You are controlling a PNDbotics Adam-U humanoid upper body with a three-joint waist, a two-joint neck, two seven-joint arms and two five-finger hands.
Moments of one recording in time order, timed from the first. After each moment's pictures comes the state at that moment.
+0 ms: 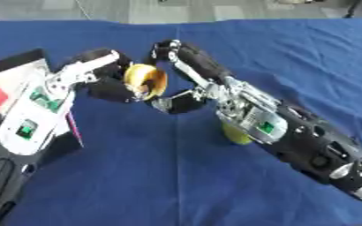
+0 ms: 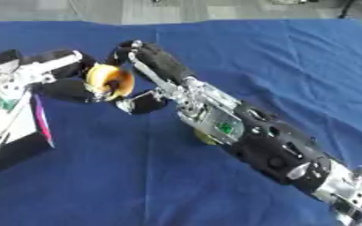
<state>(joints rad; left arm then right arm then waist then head) -1.02 0.08 -0.52 -1.23 -0.37 0.32 -0.54 -0.49 -0.59 0.48 -1.83 0.47 0.10 -0.10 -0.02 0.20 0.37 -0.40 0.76</state>
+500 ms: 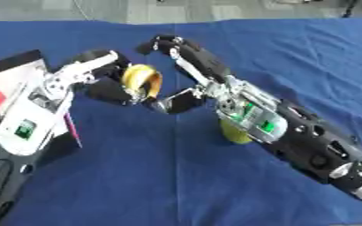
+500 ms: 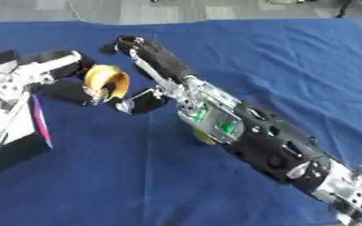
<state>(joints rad) -1.02 0.08 -0.52 -1.24 -0.39 0.32 -0.54 -0.49 -0.59 0.47 -1.83 0.47 0.13 -0.13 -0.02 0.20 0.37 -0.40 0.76</state>
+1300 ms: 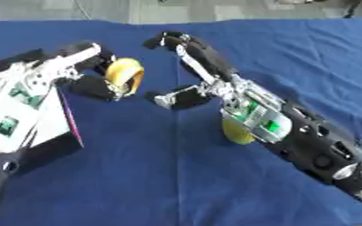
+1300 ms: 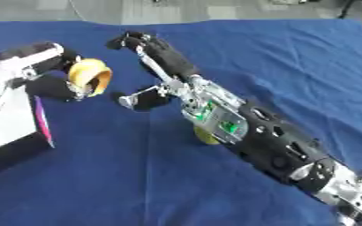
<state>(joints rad) -1.02 0.20 -0.49 -1.25 -0.39 0.29 -0.48 -0.47 -0.60 0.45 -1.85 0.45 0.12 -0.14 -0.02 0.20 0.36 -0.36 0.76</state>
